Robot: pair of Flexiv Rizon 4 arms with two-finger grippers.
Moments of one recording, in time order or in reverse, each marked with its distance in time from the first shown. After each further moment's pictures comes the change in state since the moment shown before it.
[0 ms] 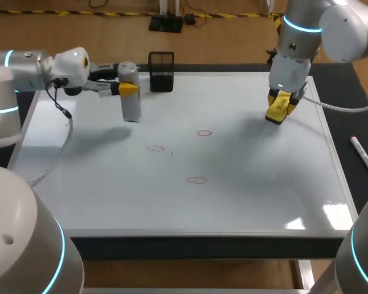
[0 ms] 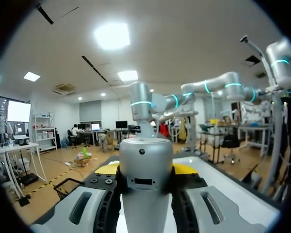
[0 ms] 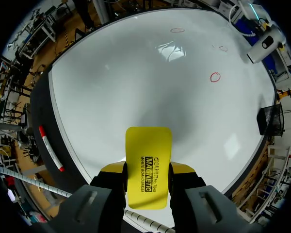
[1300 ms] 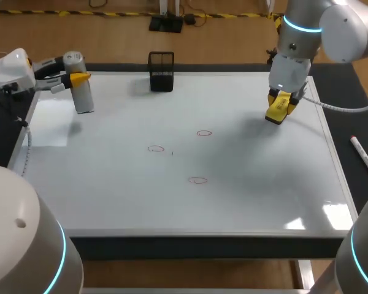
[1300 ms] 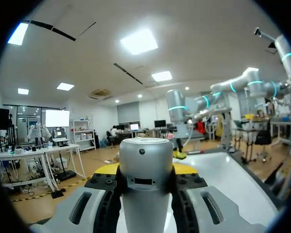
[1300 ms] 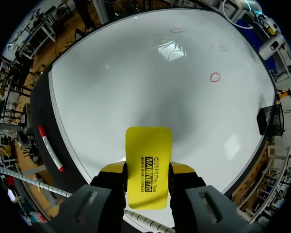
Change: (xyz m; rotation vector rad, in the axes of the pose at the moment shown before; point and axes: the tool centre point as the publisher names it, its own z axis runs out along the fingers) left arm -0.024 -0.020 -0.127 -0.013 -0.361 0.053; right arm 0.000 0.000 0.000 0.000 0.000 0.000
